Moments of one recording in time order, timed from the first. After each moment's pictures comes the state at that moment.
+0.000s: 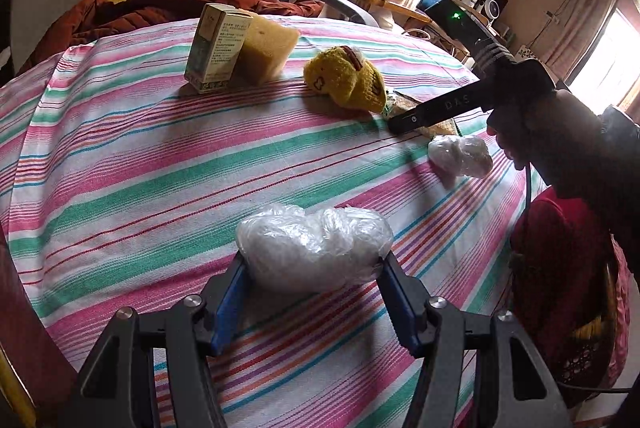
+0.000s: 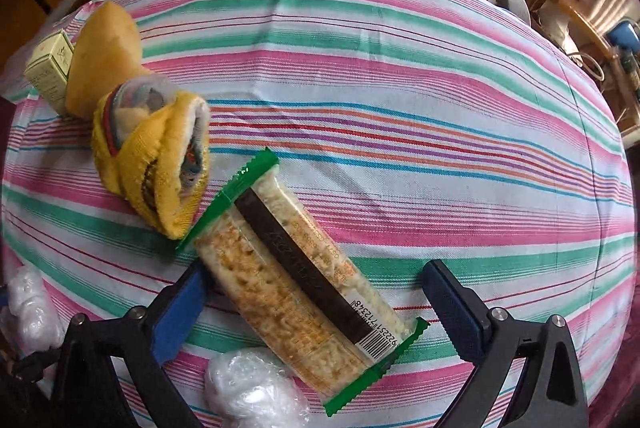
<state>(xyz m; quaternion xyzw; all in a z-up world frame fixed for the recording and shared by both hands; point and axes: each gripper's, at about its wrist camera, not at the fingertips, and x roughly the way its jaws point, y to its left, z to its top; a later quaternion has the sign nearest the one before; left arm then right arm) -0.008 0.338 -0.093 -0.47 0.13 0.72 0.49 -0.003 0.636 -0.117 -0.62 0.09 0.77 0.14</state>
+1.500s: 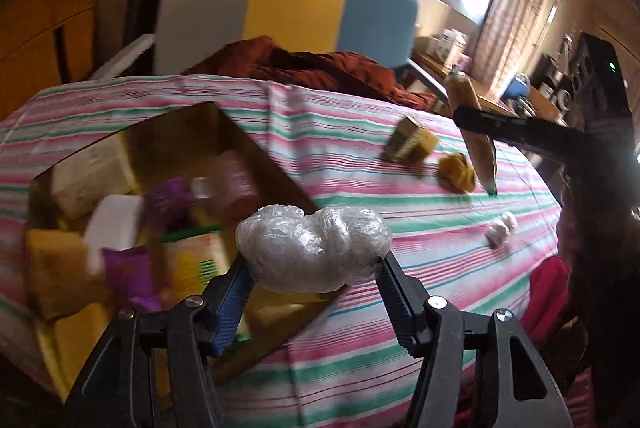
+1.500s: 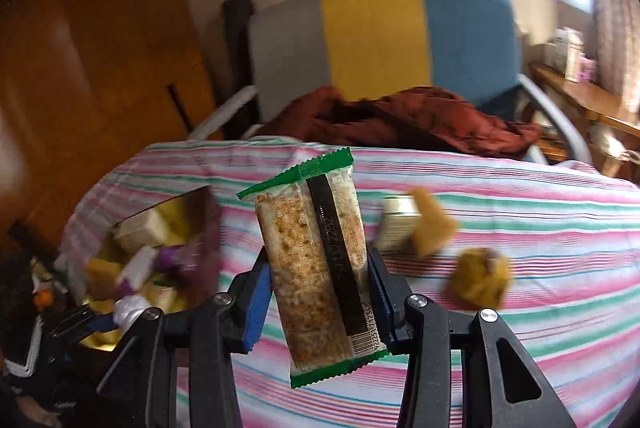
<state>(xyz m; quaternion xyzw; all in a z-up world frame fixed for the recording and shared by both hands) -0.039 0.121 -0.004 -0.42 0.03 0.84 0.33 -0.003 0.396 0.036 -0.35 0.12 0.93 0.01</state>
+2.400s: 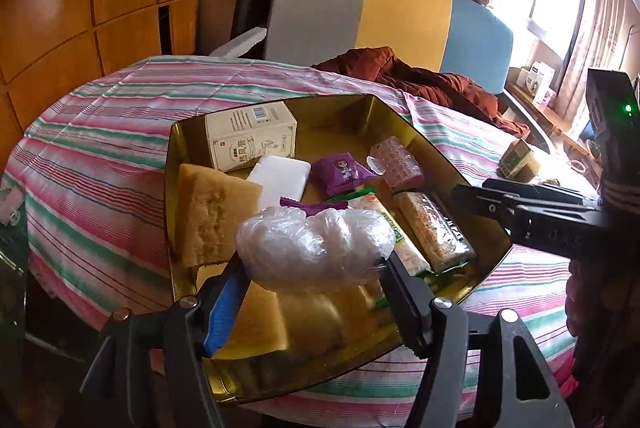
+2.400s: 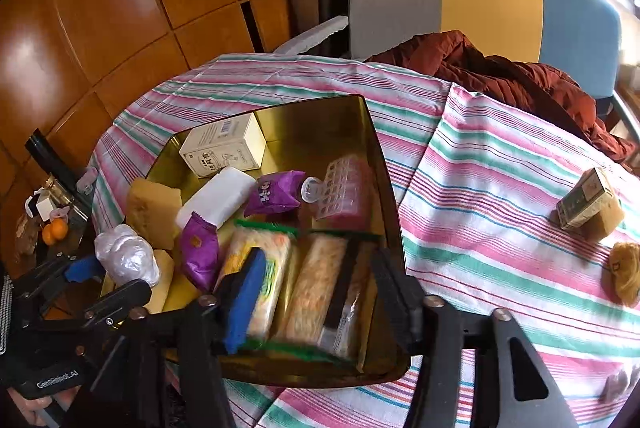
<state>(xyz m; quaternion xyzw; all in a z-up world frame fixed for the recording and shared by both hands) -0.048 0.024 -0.028 -0.41 0.02 0.89 0.19 -0.065 0.225 -0.032 -0.43 0.05 0.90 -0.08</state>
